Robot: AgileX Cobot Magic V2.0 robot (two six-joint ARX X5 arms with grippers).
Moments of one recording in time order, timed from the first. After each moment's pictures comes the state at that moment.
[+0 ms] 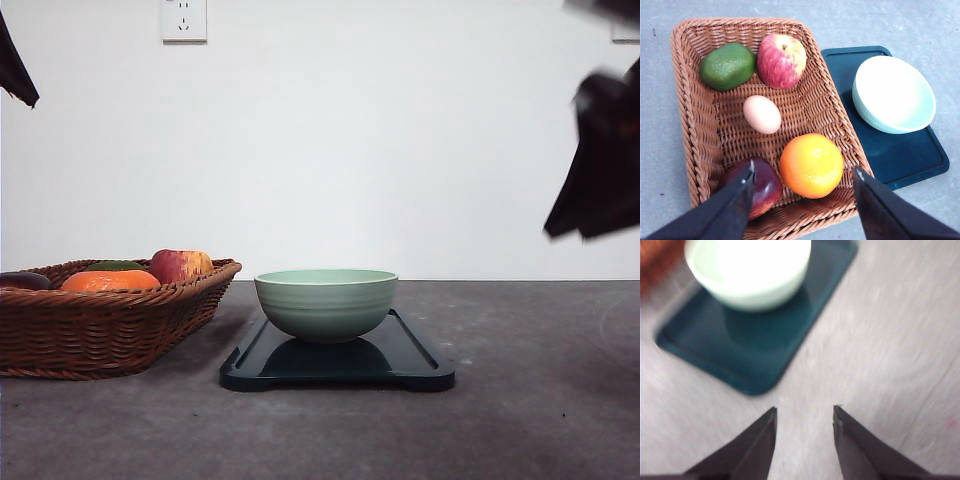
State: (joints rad) left_arx -0.06 0.91 0.87 -0.65 0.34 -0.02; right_arx 0.53 0.73 0.46 -0.28 0.00 0.11
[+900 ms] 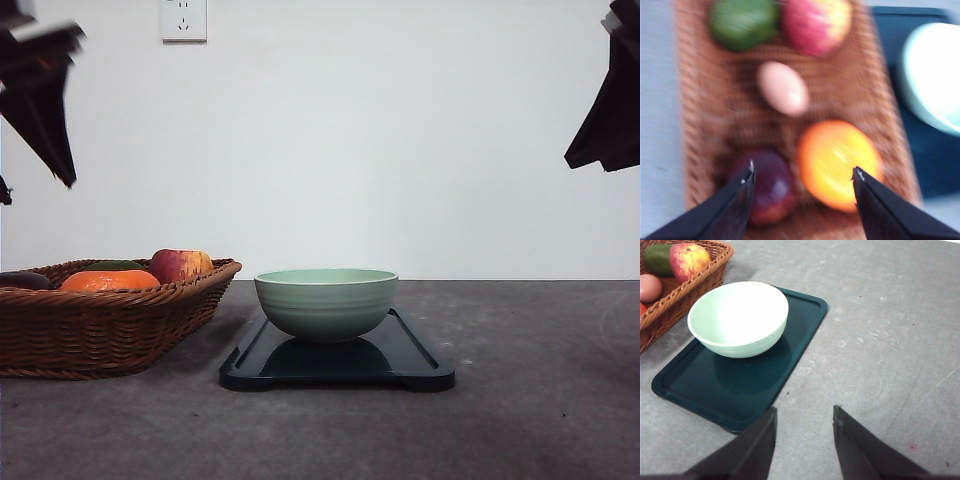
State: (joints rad) left_arx -0.24 1.22 0.97 -0.62 0.03 -0.20; right_arx 0.53 0.63 0.46 -0.28 0.06 0.11
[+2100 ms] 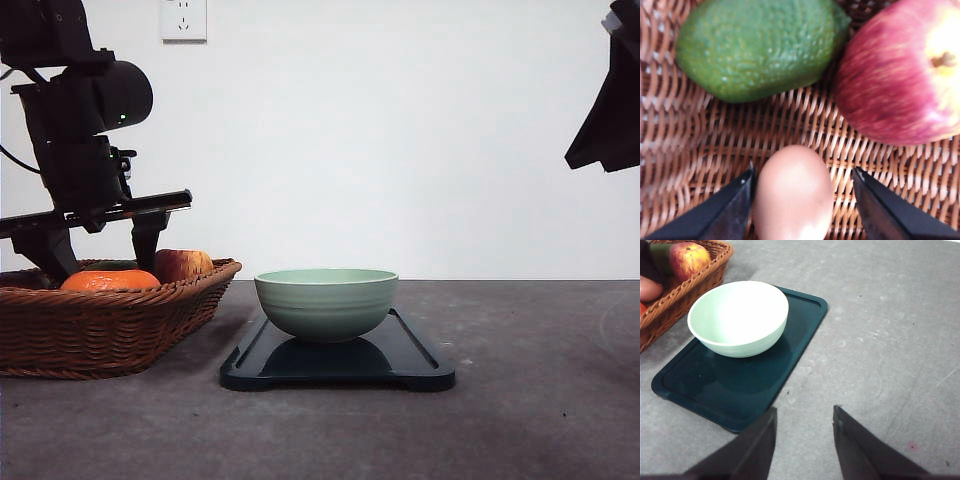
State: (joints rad) left_arx -0.25 1.83 1.32 -0.62 -0.01 -0.46; right_arx 0.53 0.63 0.46 -0.28 0.06 0.11
